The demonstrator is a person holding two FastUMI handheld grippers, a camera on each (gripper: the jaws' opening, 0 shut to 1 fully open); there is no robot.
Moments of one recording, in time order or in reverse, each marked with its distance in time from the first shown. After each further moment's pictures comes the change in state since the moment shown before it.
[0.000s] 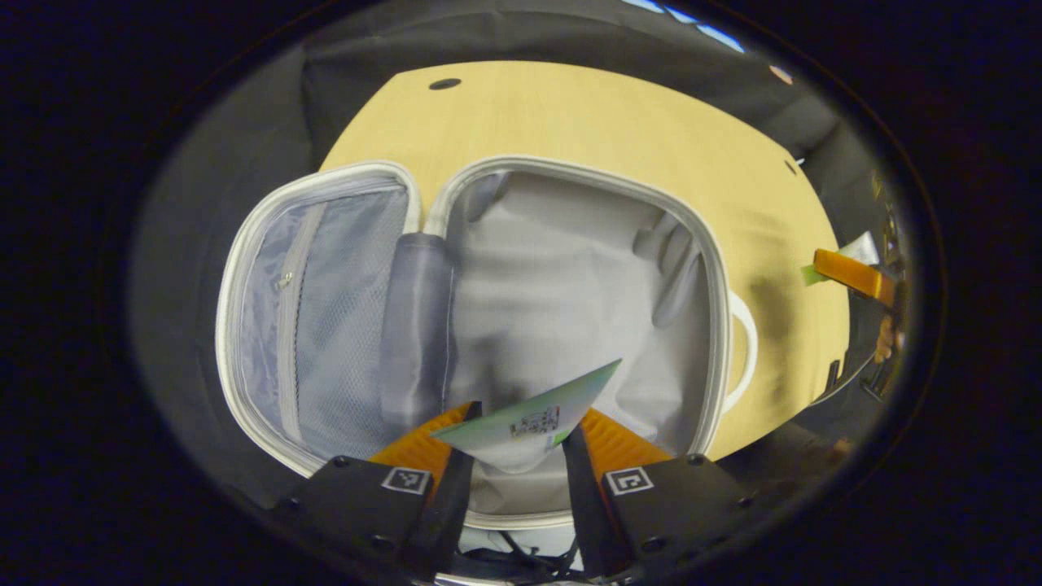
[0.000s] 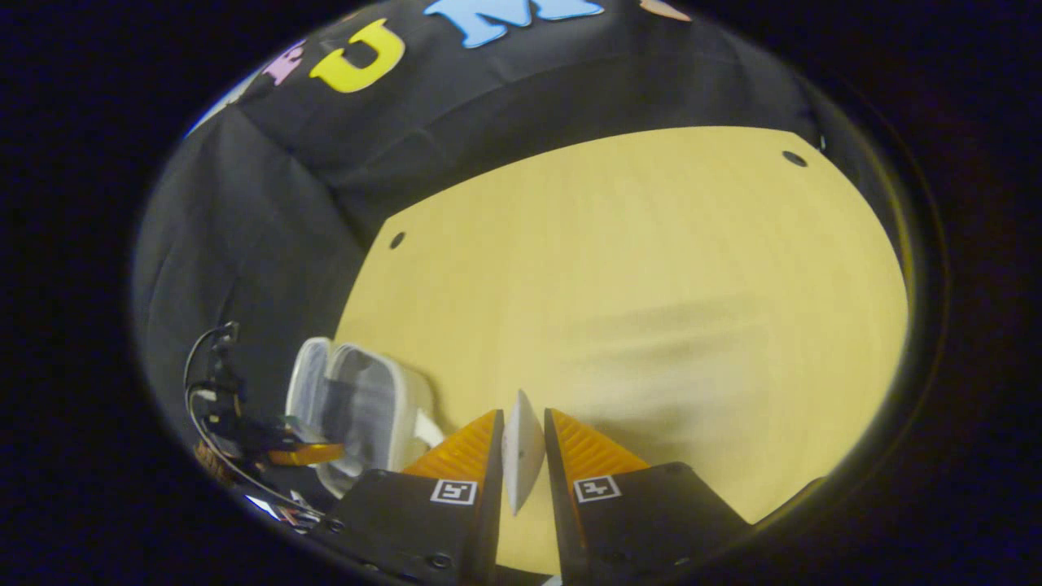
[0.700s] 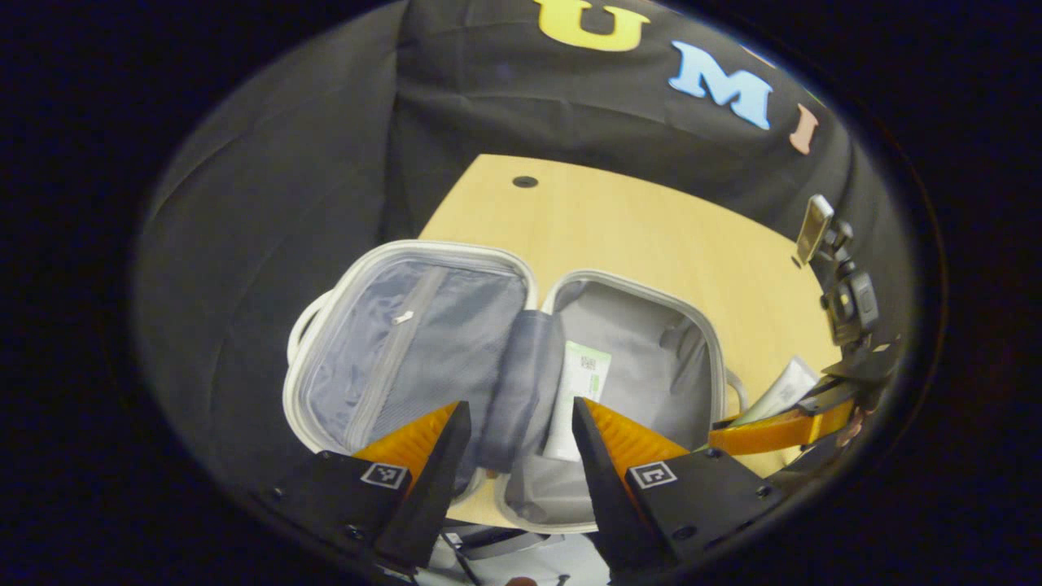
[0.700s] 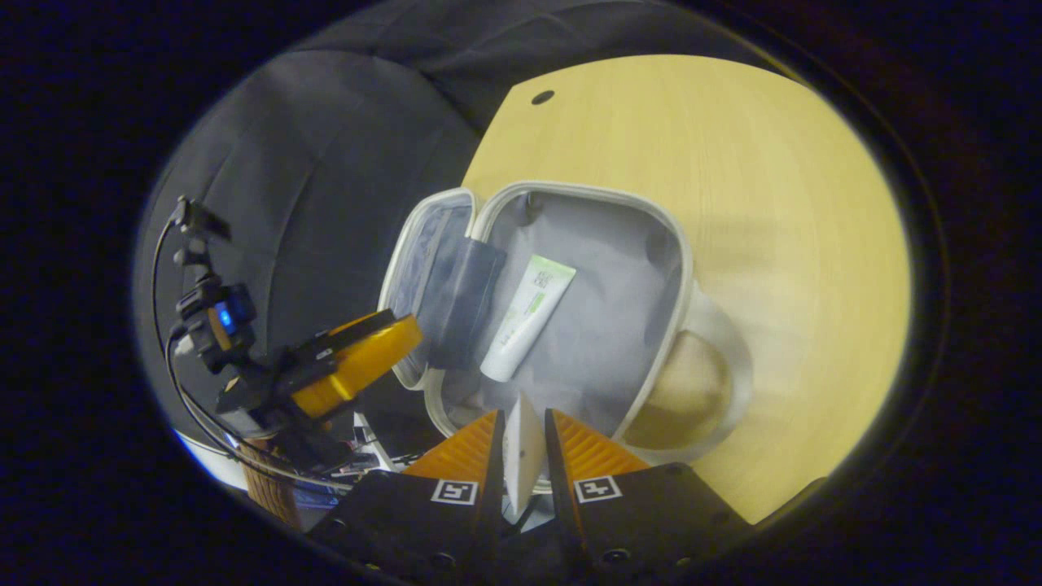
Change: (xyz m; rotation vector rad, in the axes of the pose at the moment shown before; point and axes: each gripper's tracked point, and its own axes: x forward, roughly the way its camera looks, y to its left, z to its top) left arm -0.096 0.081 0.002 -0.254 -0.469 0.012; right arm 0.058 0.135 -0.072 -0.056 0.418 0.172
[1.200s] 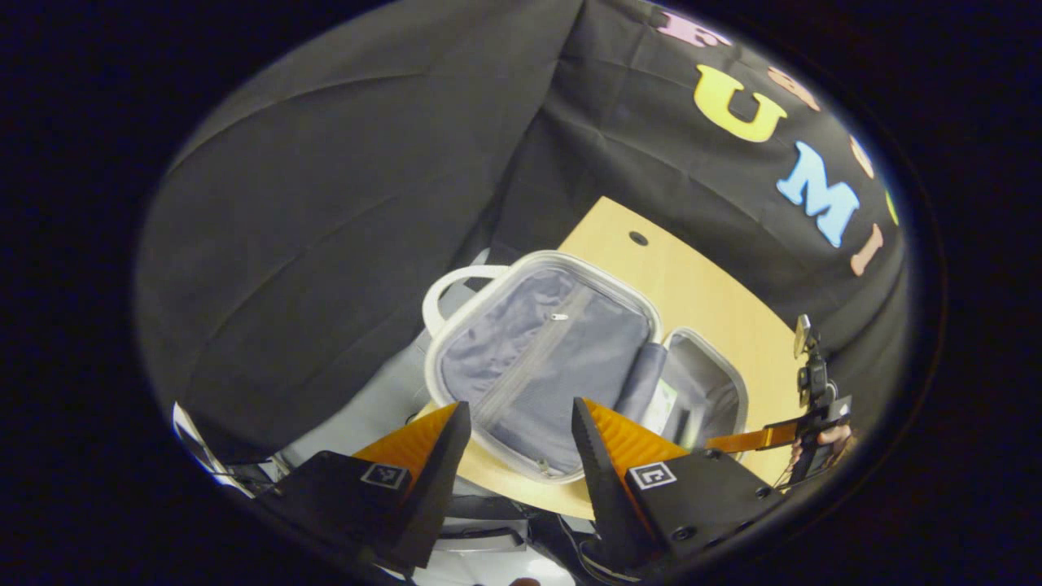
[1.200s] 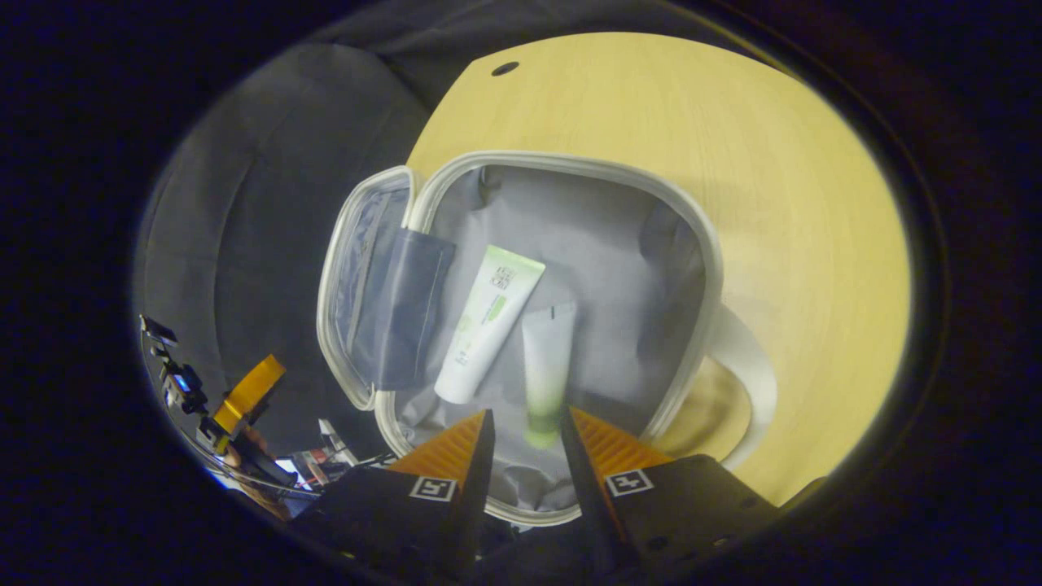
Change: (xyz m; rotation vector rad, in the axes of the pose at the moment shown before) left arm -0.083 0.138 -0.022 -0.344 -0.109 0.095; right arm 0.031 -0.014 0.021 0.056 0.033 -0.117
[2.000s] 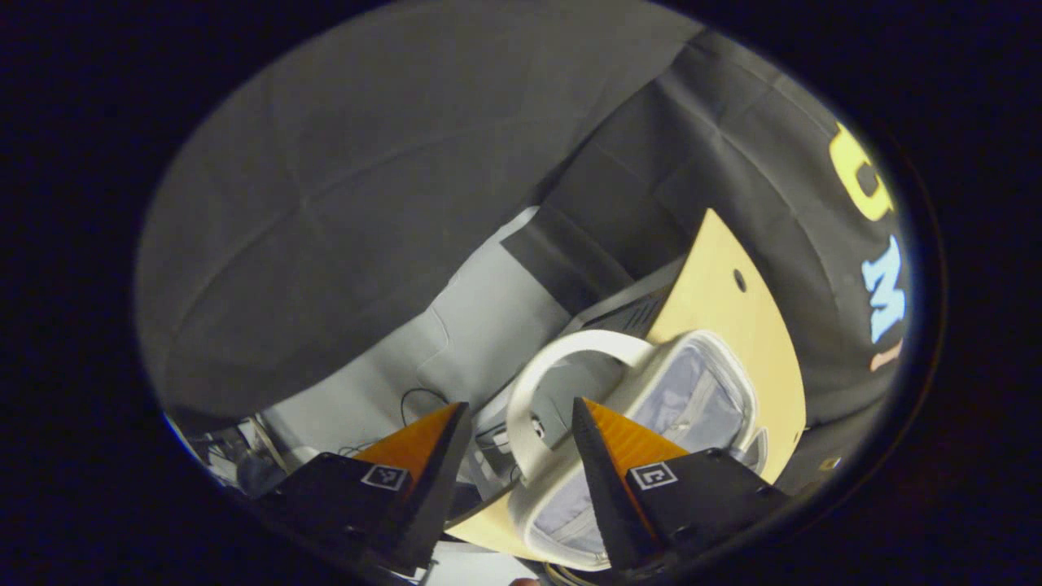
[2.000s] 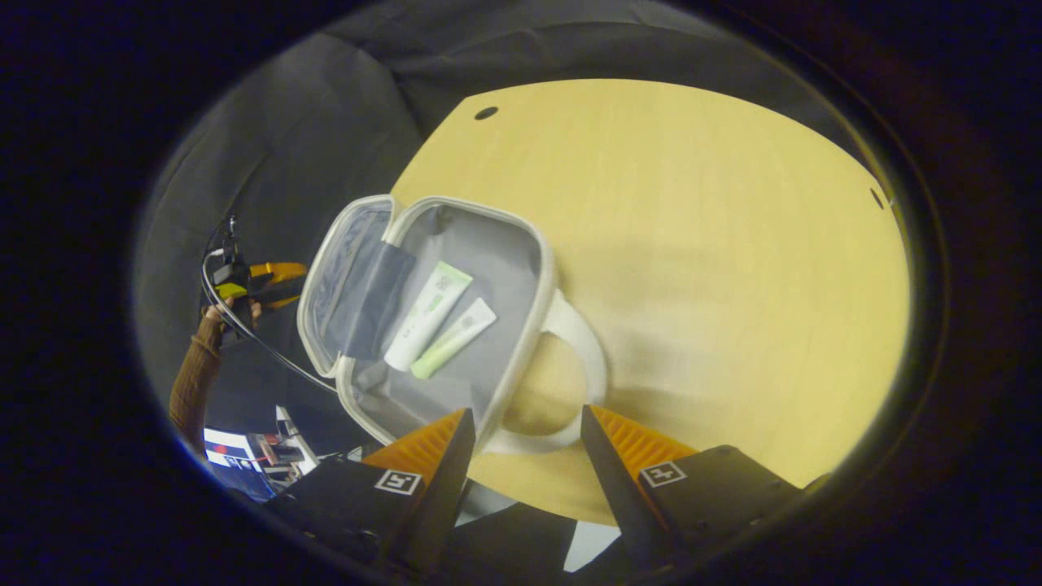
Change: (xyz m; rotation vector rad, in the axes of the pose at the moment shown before) left arm 0.208 0.148 0.081 -0.291 0.236 0.060; right arm -0.095 -0.089 -0.025 -0.054 -0.145 -0.166
